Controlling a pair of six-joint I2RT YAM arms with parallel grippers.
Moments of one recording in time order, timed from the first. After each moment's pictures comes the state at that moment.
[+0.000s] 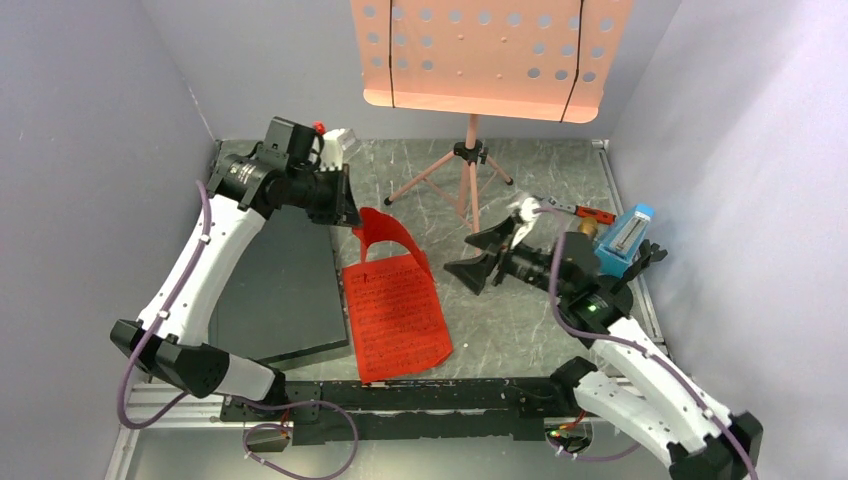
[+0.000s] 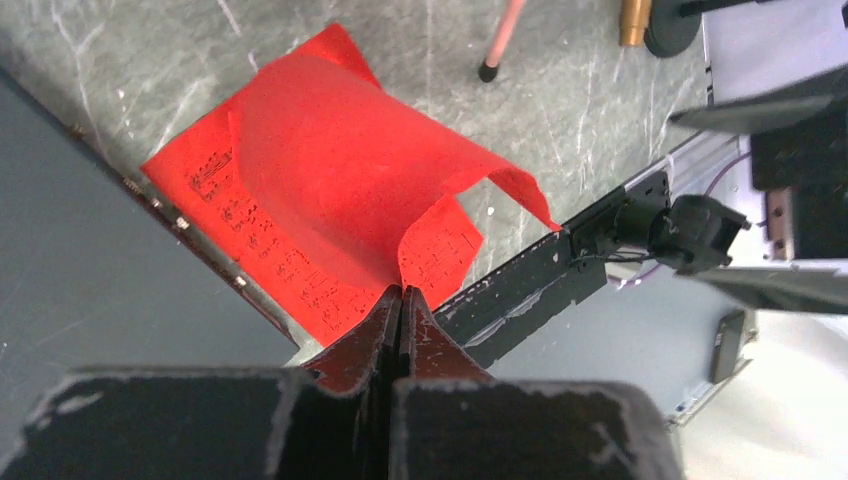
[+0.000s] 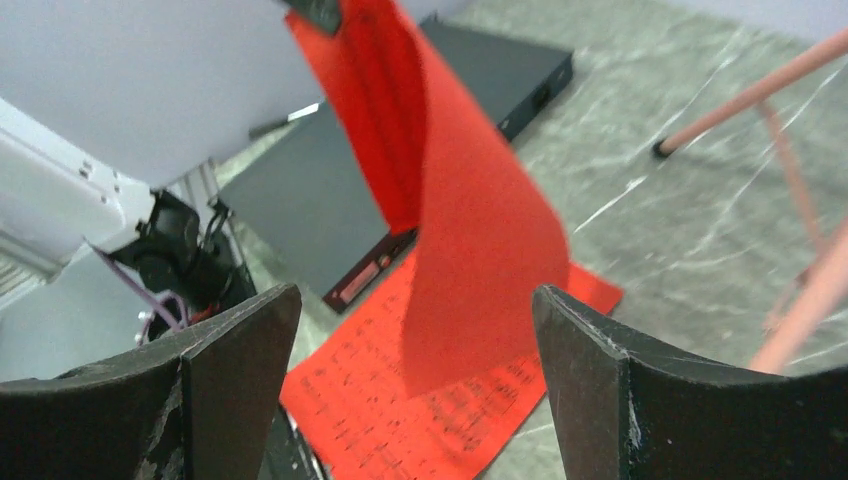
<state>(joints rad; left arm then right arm) -0.45 1.41 1.74 -1.17 0.37 -0.31 0.52 0.73 0.66 0.06 -0.50 0.28</state>
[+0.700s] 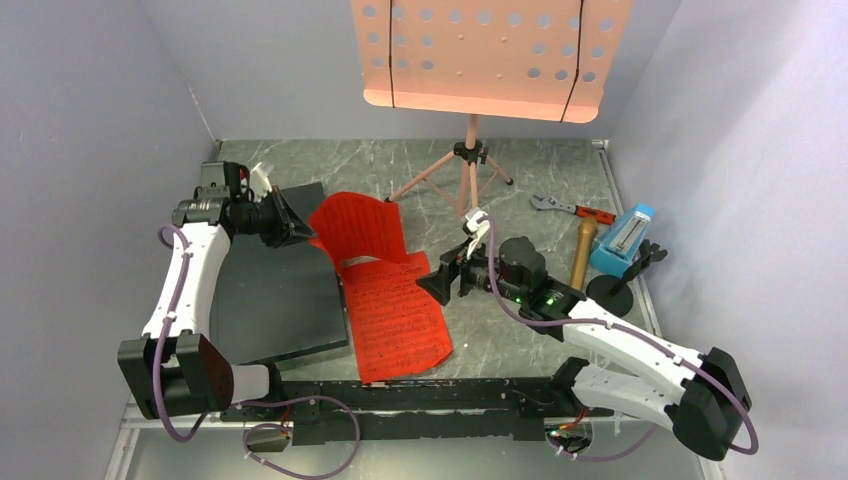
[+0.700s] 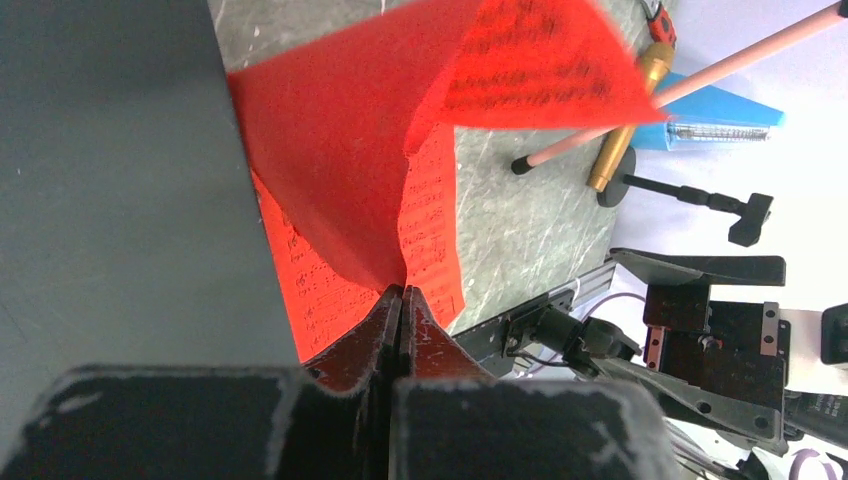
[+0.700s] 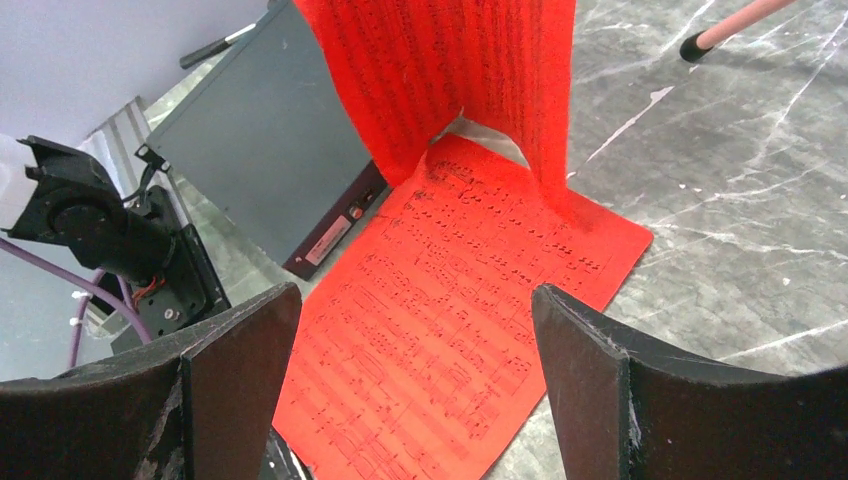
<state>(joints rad) 0.10 1.30 1.22 -0.89 0.65 -0.43 0.79 0.97 0.61 0.14 -0.22 0.27</state>
